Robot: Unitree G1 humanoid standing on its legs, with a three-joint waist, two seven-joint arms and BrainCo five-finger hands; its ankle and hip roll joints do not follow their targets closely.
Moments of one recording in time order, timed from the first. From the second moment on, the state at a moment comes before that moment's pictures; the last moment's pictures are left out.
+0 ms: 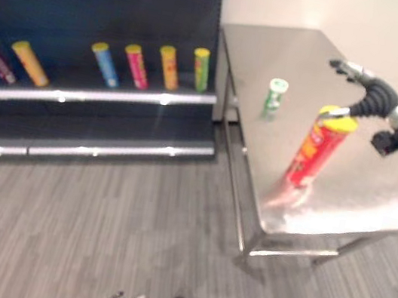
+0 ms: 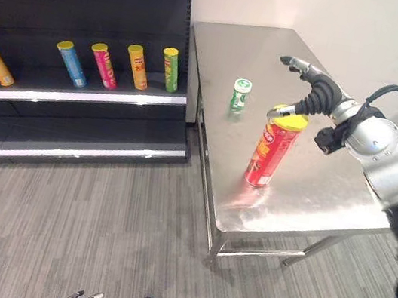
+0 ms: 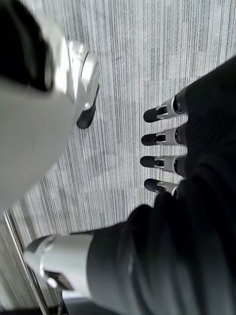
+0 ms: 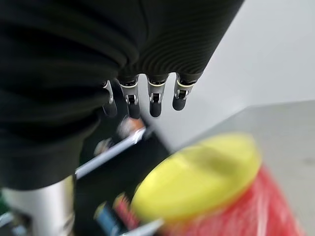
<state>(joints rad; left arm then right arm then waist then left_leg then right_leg) 0.19 0.20 -0.15 1.08 -0.30 -0.09 0.00 -0.90 -1.27 0.66 0.09 0.34 -0.12 0.21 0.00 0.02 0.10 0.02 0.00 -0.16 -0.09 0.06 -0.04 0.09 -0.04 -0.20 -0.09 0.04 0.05</state>
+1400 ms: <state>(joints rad) 0.19 0.20 -0.15 1.07 -0.30 -0.09 0.00 -0.89 -1.21 0.69 0.28 0.24 -0.09 0.22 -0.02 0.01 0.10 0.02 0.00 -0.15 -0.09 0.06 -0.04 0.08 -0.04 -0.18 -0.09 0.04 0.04</state>
